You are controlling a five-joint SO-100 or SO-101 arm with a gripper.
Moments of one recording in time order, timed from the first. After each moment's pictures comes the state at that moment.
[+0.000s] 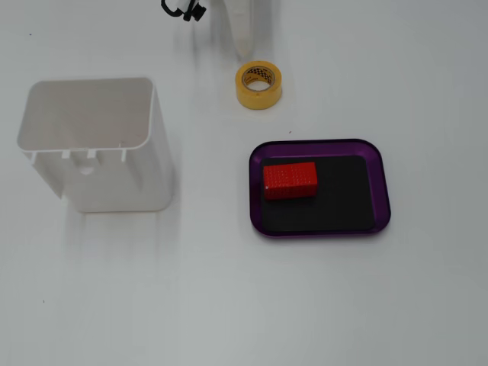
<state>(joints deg) 4.8 192.1 173.5 73.5 -1.9</state>
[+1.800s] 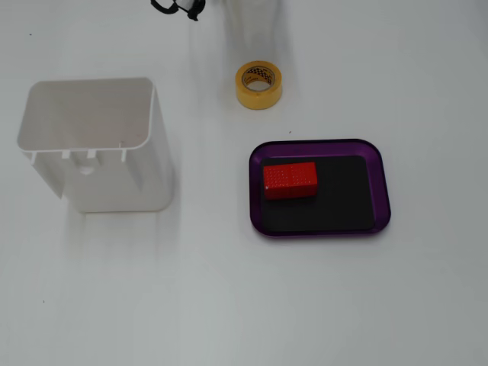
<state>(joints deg) 1.5 130.9 129.3 72.7 -27.2</state>
